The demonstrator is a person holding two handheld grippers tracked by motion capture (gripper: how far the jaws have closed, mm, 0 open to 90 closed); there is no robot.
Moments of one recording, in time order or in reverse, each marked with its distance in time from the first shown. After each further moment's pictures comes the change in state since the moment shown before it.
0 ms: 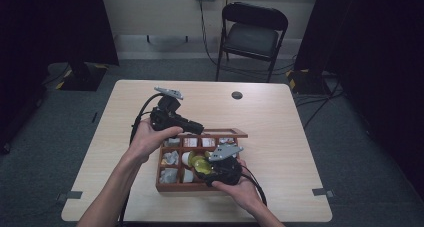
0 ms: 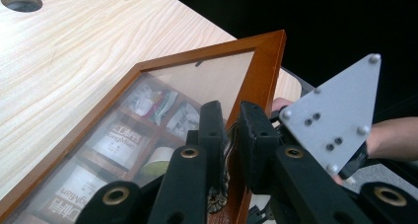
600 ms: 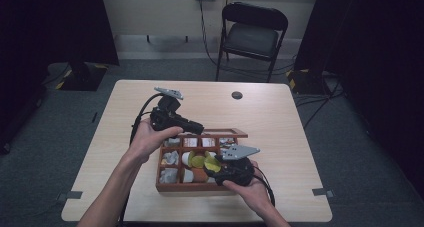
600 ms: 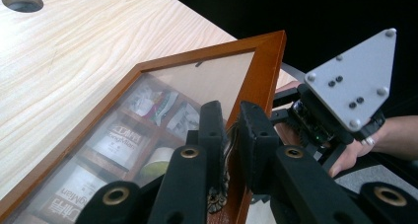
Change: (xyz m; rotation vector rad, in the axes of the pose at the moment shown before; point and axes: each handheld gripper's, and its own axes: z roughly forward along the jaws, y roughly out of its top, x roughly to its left) left arm 0.000 0.000 0.000 -0.003 0.004 0.001; right arm -0.010 -0.011 -0.030 -0.075 -0.032 0.056
